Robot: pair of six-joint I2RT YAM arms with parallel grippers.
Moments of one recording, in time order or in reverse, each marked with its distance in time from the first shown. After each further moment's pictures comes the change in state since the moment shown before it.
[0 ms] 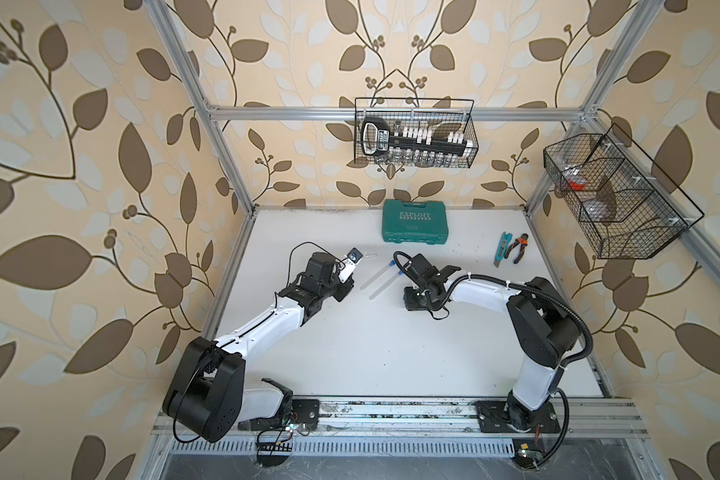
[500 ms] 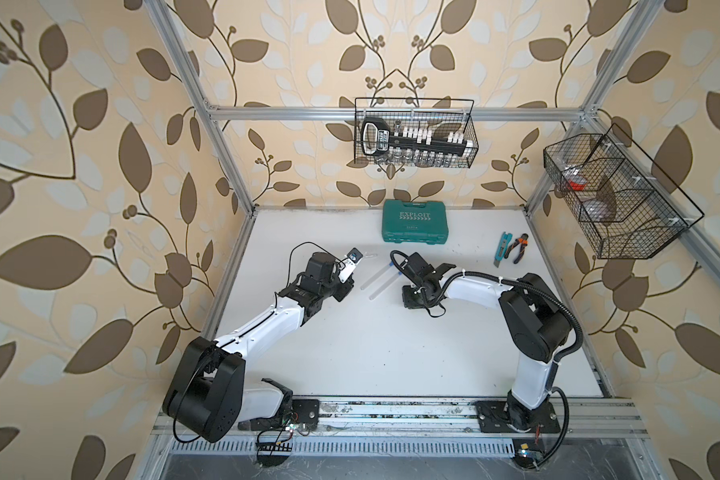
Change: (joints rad) left arm 0.000 0.000 0.000 0.000 0.000 0.003; right arm 0.000 0.051 0.043 -0.014 0.026 -0.014
